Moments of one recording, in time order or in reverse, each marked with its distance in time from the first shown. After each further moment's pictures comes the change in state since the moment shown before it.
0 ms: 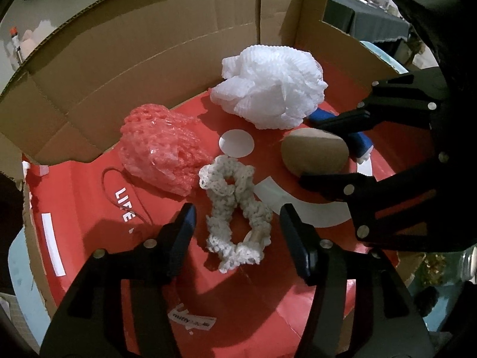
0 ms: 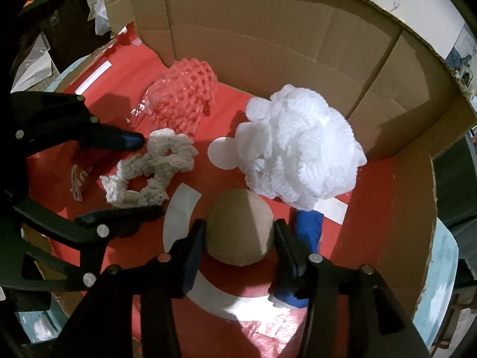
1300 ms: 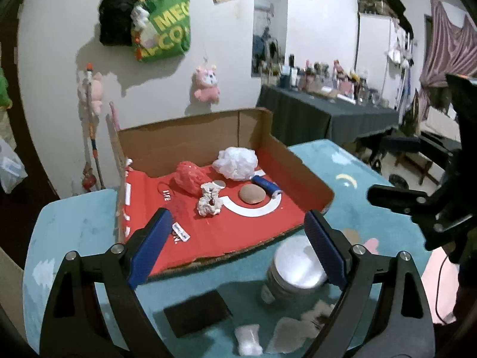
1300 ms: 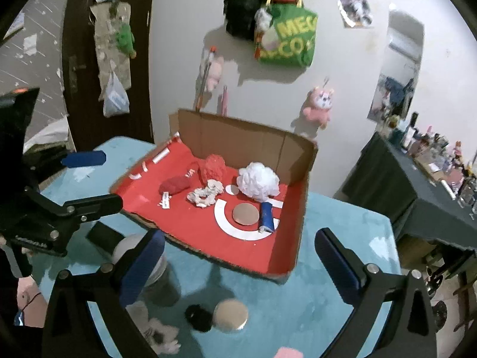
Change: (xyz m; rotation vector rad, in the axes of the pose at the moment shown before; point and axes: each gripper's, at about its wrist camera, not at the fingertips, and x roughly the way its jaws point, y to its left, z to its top) left arm -0.219 -0.075 -0.133 -0.161 -0.517 0.068; right arm -0.241 0.071 -0.159 0.110 -0.499 -0.143
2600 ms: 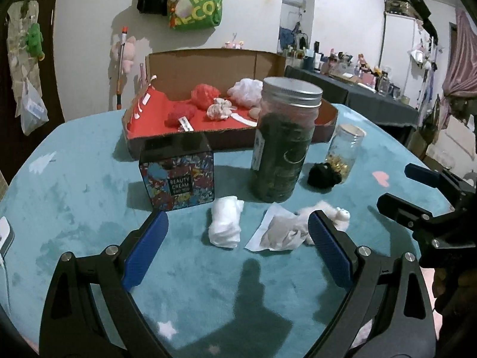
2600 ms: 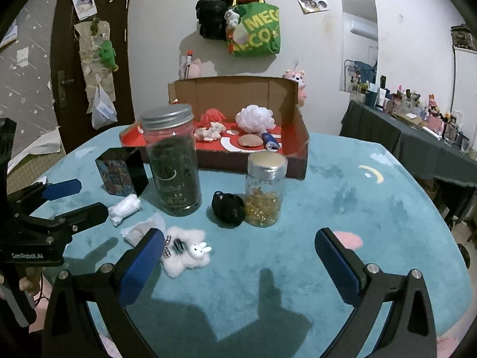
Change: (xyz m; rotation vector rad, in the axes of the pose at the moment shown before) left arm -0.012 -0.037 -0.166 -0.123 0.031 0.110; right arm -0.006 0.051 -0.174 0.168 -0.049 -0.060
